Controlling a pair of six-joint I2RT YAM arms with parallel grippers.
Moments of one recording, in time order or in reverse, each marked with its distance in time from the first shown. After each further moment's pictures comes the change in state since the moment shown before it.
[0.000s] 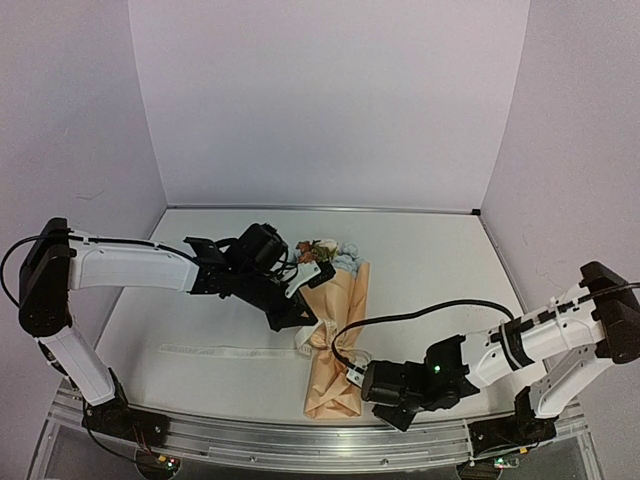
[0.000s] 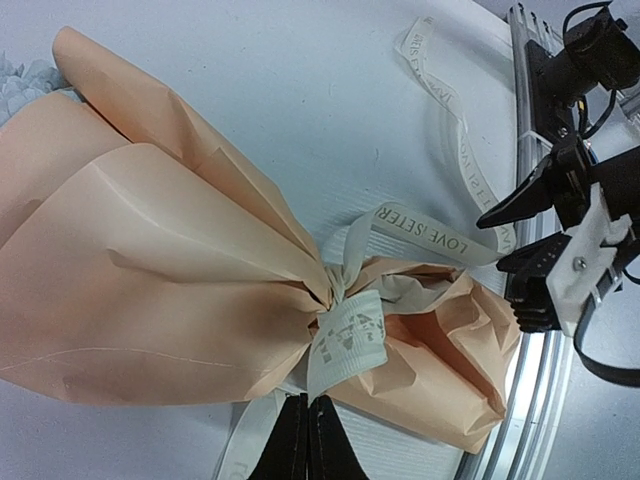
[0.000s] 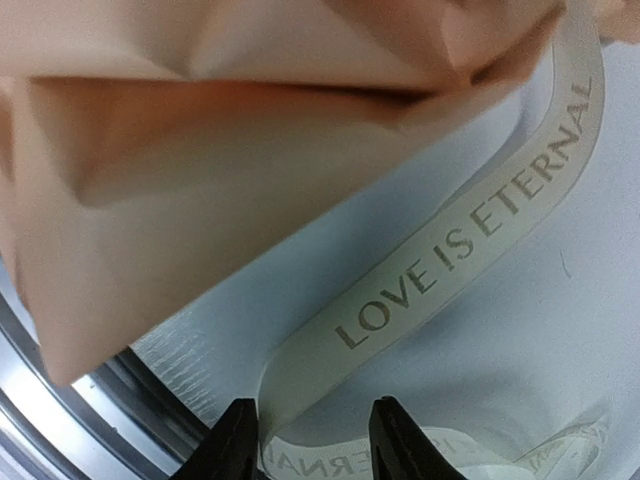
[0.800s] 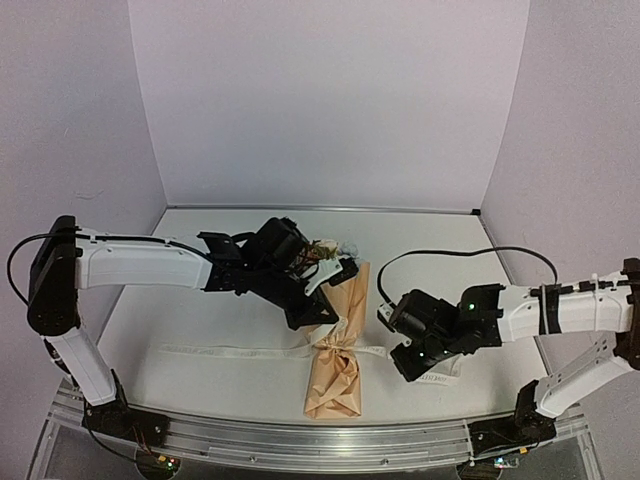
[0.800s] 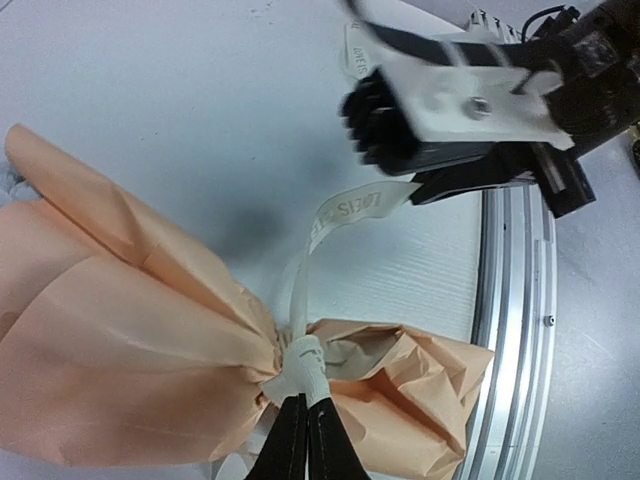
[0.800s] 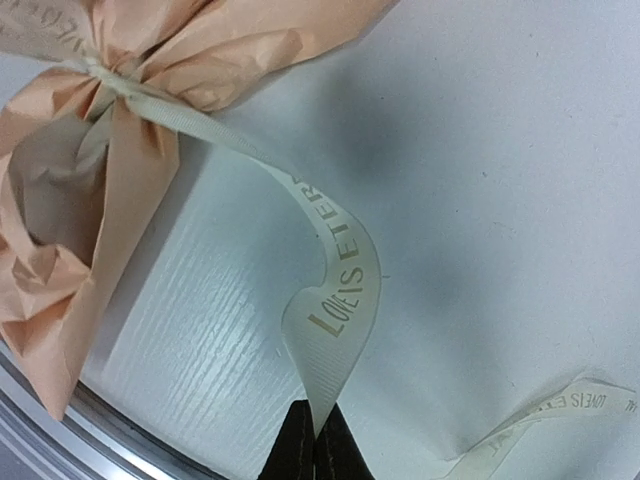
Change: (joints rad) left arm -0.068 0.055 0.124 -0.019 0.006 0.020; right arm -0.290 -0.189 0.041 -0.095 -0.060 0.100
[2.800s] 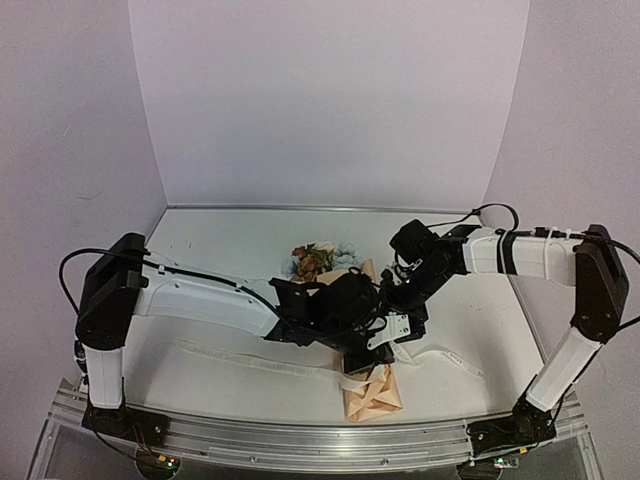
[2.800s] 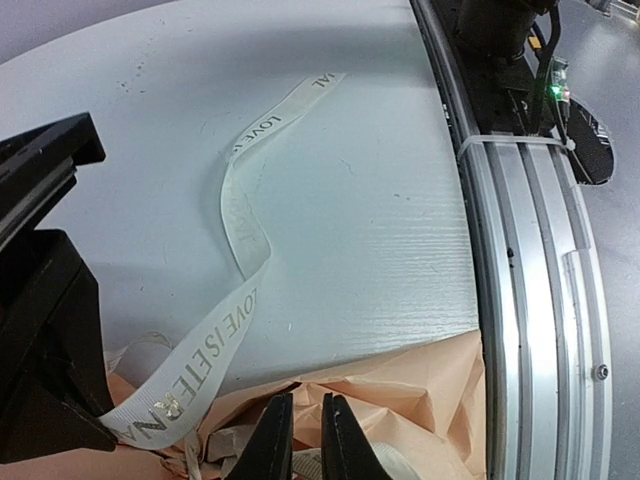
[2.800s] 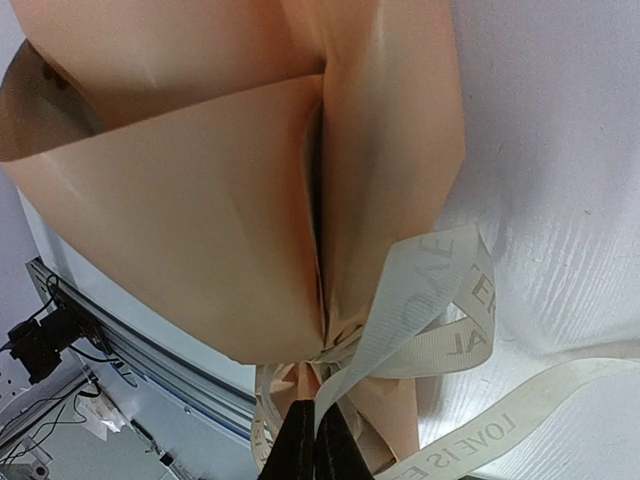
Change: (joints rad) left arm -0.266 0.284 0.200 0.141 -0.197 0.164; right arm -0.422 0.305 0.339 -0.039 -0.628 0.317
